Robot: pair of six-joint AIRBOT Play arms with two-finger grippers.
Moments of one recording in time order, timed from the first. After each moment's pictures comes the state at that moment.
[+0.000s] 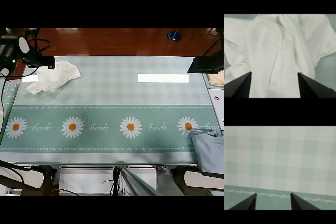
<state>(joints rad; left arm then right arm) 0.01 -1.71 1.67 1.66 -1.03 -1.55 -0.19 -1.46 1.66 -1.39 1.43 1.37</state>
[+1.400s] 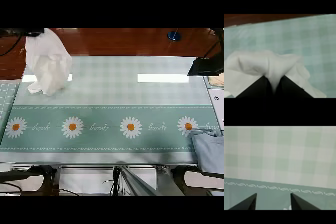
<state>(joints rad) -0.18 -1.48 2.05 1.62 -1.37 -1.56 -0.19 -1.46 1.66 -1.40 1.50 1.37</state>
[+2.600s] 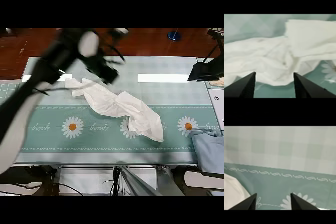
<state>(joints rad) -0.61 -1.59 1.90 1.62 -1.43 -1.51 -0.19 -1.46 1.66 -1.40 1.59 1.37</state>
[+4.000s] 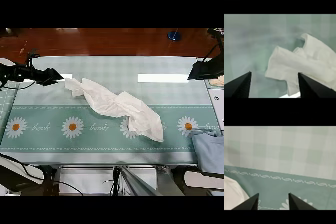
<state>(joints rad) 0.27 -1.84 1.52 0.78 -1.14 -1.00 -0.19 -1.46 1.66 -1.39 1.57 1.35</state>
